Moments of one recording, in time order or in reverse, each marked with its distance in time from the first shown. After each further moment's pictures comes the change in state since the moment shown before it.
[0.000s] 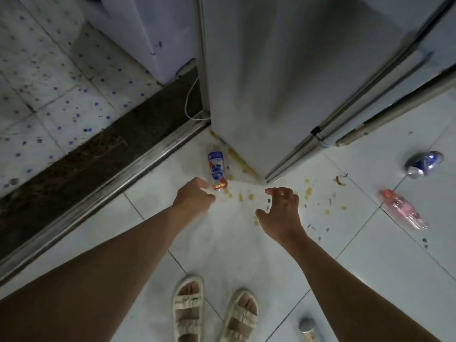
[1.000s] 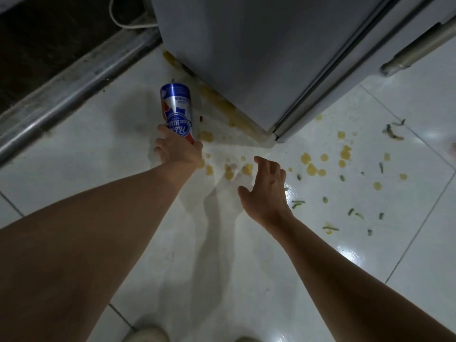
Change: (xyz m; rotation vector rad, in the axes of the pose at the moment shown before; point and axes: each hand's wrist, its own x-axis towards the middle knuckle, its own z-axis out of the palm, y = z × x) left_hand 0.316 -0.097 0.193 0.023 0.460 -0.036; right_hand 0.185 0.141 0.236 0.075 0.071 -0.006
